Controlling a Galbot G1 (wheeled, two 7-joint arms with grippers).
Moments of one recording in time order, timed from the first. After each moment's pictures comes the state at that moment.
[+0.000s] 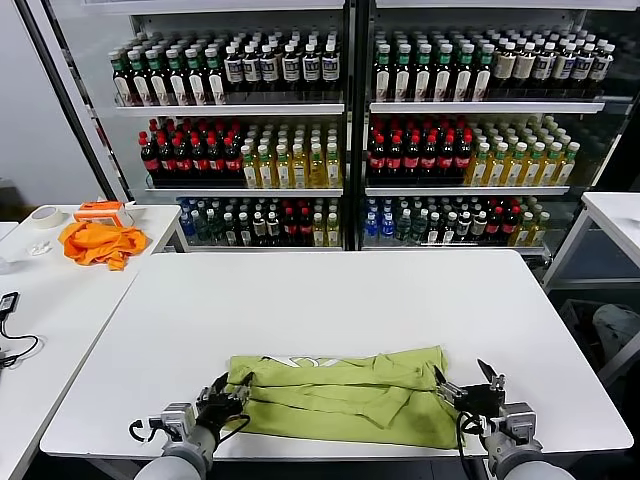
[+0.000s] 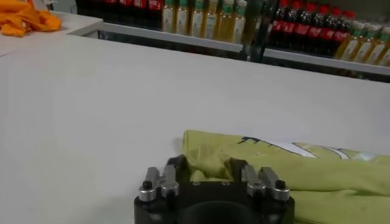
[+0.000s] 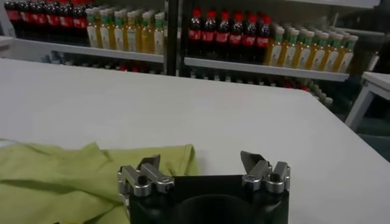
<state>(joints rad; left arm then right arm) 1.37 -0.98 -0.19 -2.01 -0.80 0.36 -0.48 -1.54 1.02 0.47 2.14 0.47 -0.45 0.28</state>
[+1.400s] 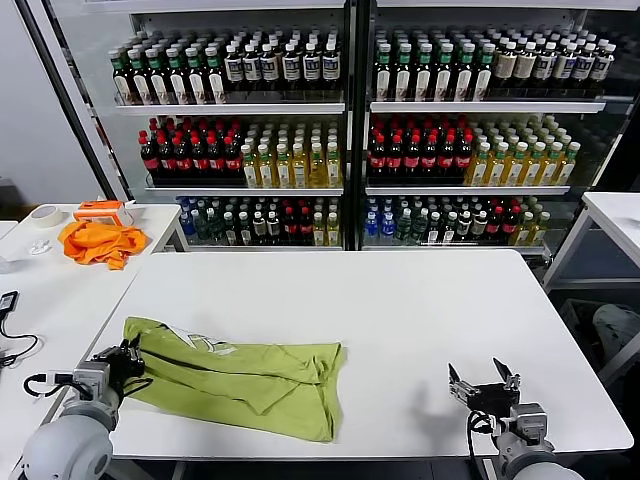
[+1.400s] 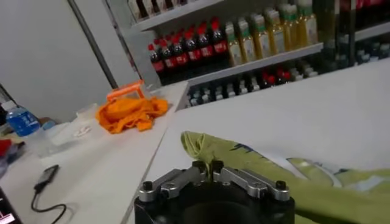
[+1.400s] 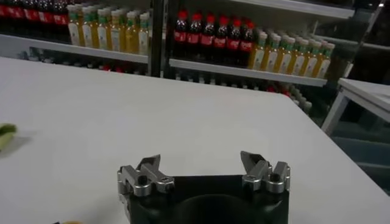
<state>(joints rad) 1.42 -0.87 -0.61 -2.07 -0.60 0.56 -0.35 -1.56 1.01 0.53 2.15 0.45 -0.45 0.29</state>
